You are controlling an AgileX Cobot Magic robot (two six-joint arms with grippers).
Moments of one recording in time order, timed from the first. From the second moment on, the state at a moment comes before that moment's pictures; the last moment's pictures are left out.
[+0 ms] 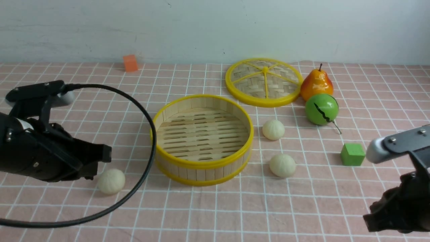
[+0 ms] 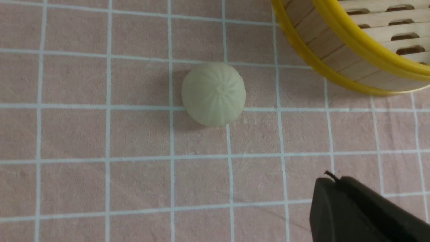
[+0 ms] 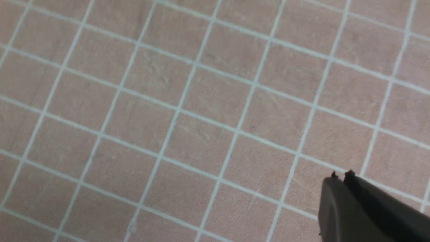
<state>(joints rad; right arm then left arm) 0.31 1.16 -0.69 0.09 0.64 -0.02 -0.17 1.29 -0.86 -0.22 0.61 -0.04</state>
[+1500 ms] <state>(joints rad) 0.32 1.19 -0.70 0.12 0.56 -0.02 -0.39 1.84 -1.32 -0.01 0.41 -0.05</state>
